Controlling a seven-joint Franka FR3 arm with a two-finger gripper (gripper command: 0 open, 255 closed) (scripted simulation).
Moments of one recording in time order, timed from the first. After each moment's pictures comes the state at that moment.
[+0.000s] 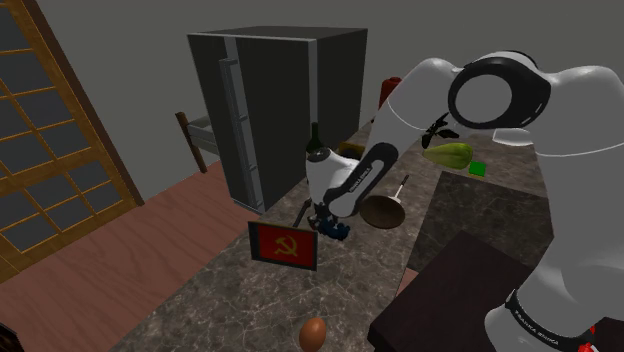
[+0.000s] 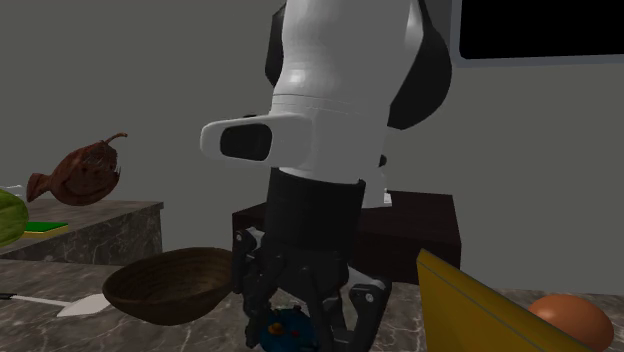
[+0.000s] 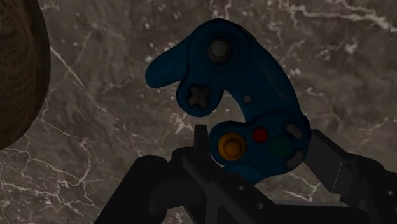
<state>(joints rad) 0.12 0.59 0.08 -2.05 -0.42 2.61 0.67</state>
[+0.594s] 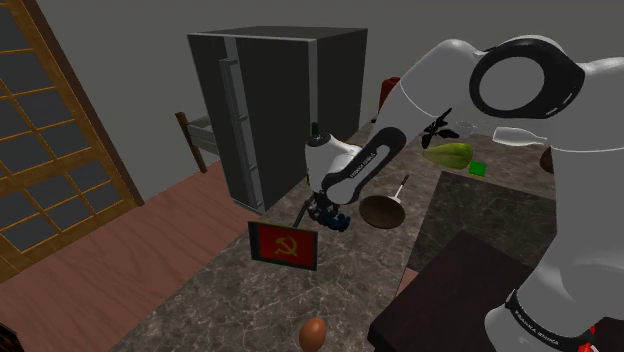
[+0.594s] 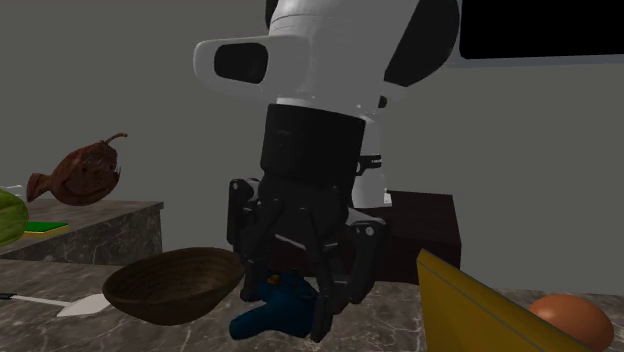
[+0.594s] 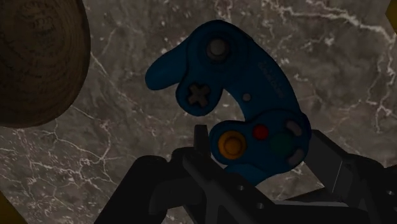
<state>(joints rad) 0.09 0.48 0.11 -2.07 -0.39 2.53 0.62</state>
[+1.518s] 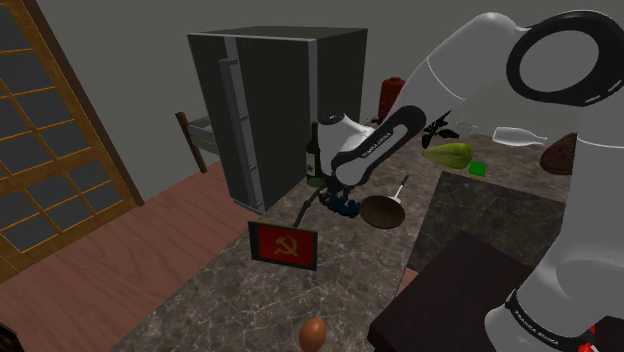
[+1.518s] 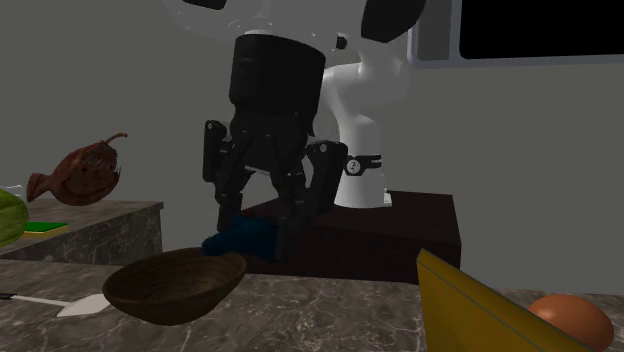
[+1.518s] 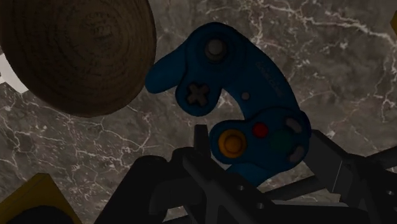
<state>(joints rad) 0.03 0.33 0.12 -2.14 -0.33 2.47 0.52</state>
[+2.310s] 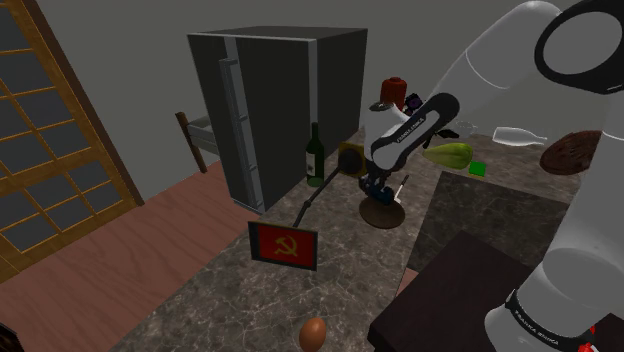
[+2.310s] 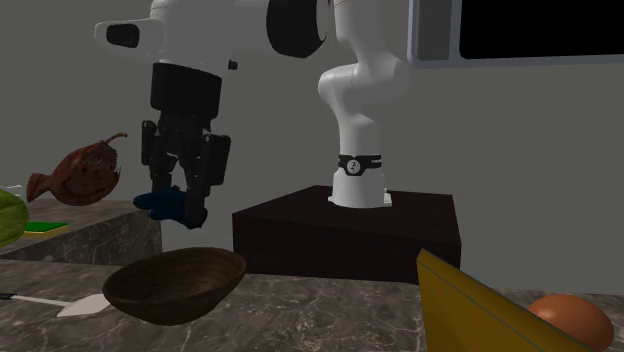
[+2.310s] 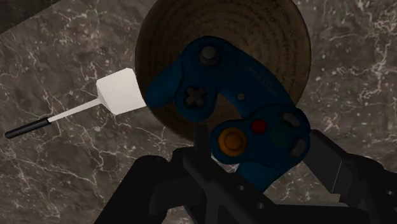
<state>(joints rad) -0.17 0.21 0.03 -2.32 -0.30 2.57 0.23</state>
